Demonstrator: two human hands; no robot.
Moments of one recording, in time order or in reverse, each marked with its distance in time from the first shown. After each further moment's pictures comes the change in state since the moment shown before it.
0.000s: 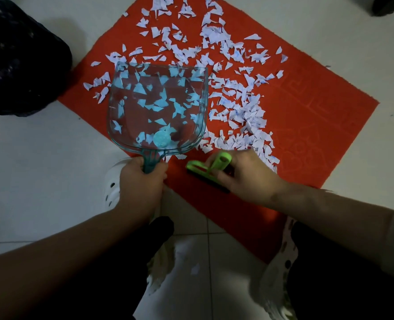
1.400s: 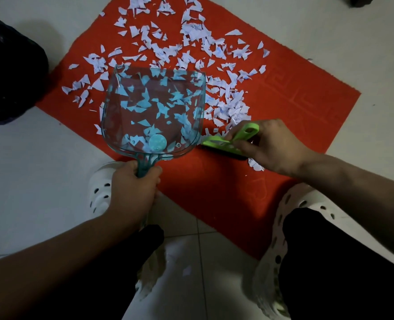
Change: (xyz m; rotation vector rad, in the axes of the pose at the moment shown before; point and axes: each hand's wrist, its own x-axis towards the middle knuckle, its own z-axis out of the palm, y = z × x) left_hand -0.004 -0.002 0.011 0.029 -0.087 0.053; right_hand -0.006 0.036 -0.065 -0.033 0.072 0.101
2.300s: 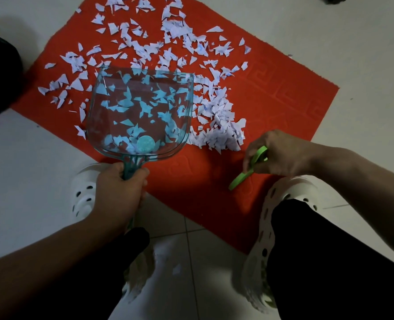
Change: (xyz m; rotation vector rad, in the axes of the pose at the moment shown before) left_hand -0.004 0.002 0.005 0.032 -0.031 0.022; right_hand -0.027 0.015 -0.035 -0.099 -0.419 0.193
